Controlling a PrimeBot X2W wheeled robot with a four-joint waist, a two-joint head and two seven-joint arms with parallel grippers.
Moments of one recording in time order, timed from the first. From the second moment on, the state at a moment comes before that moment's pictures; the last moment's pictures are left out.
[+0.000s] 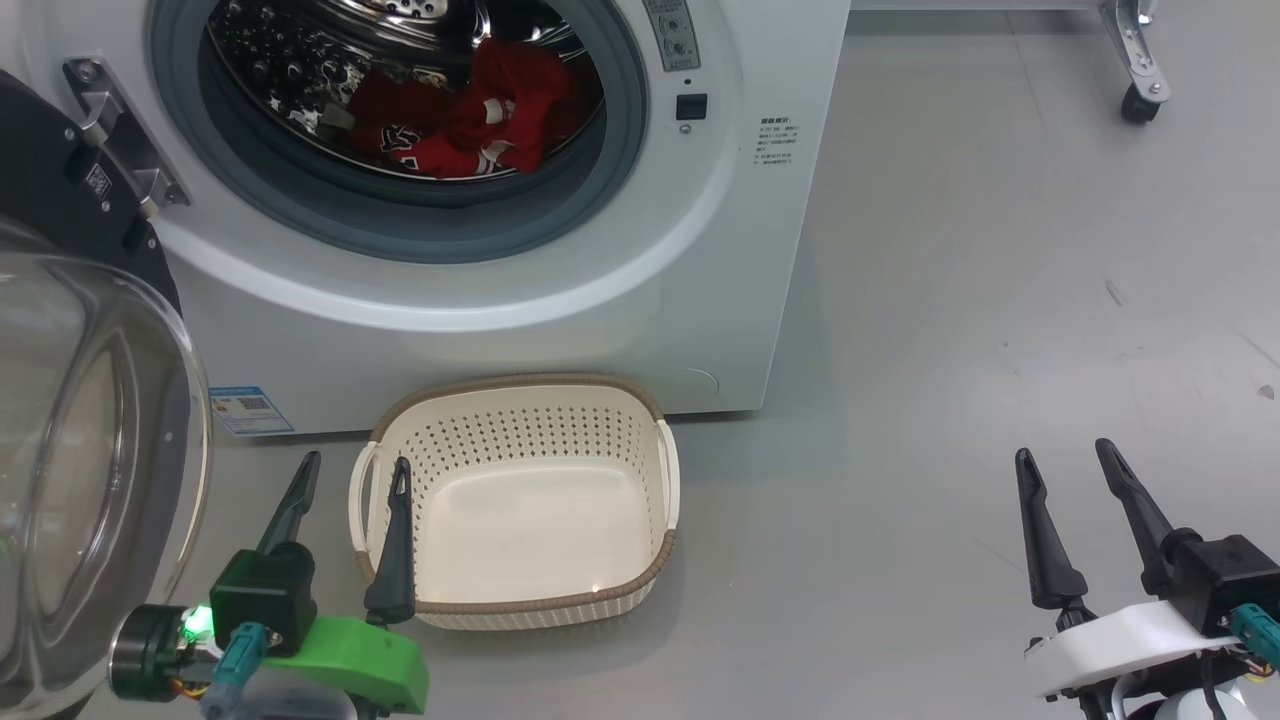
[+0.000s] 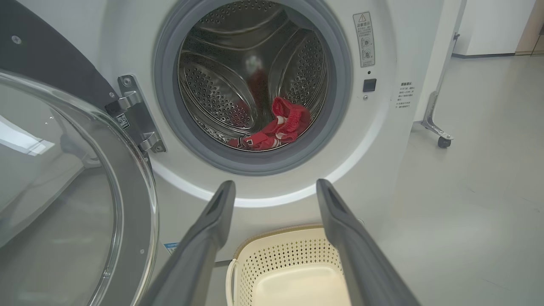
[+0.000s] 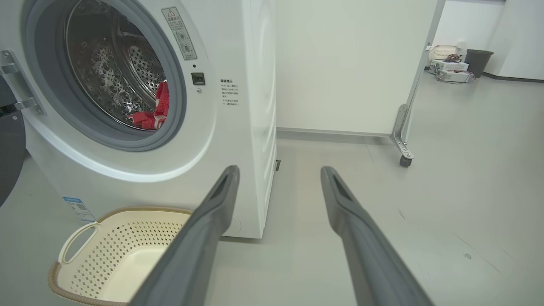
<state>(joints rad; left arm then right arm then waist) 0.04 0.05 -0.17 -0.10 -0.19 0.08 -0.01 0.10 -0.28 0.23 -0.02 0.40 -0.11 -0.21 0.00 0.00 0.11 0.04</state>
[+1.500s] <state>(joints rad) 0.04 0.05 -0.17 -0.11 -0.18 0.09 -0.02 0.10 -0.28 0.23 -0.02 0.40 -0.11 -0.21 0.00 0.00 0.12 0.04</state>
